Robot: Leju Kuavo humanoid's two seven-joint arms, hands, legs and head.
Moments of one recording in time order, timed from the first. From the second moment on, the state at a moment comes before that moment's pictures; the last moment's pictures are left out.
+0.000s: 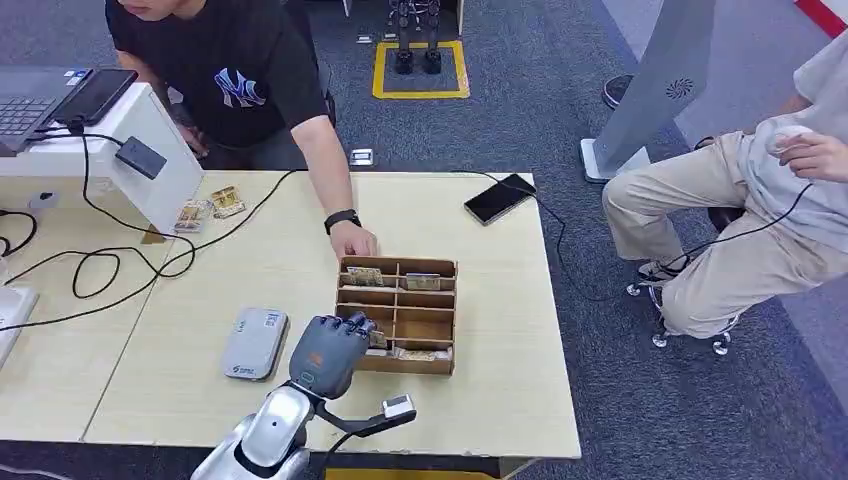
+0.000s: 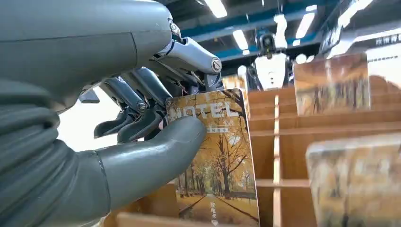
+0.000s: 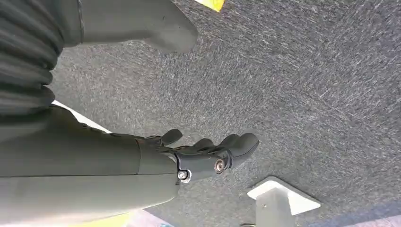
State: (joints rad) left arm -0.19 0.05 -0.61 -1.20 -1.44 0.47 0.05; right arm -0.11 0.33 -1.53 -0.52 0.82 -0.69 -0.39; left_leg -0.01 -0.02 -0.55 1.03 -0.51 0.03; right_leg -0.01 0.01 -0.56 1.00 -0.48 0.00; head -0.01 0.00
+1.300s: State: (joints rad) left arm -0.12 -0.14 -0.39 -1.39 -0.06 0.39 -0.29; right arm -0.11 0.33 -1.54 -0.52 0.90 -0.69 -0.36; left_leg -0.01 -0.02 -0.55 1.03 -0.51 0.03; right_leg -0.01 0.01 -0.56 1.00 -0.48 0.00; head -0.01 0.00
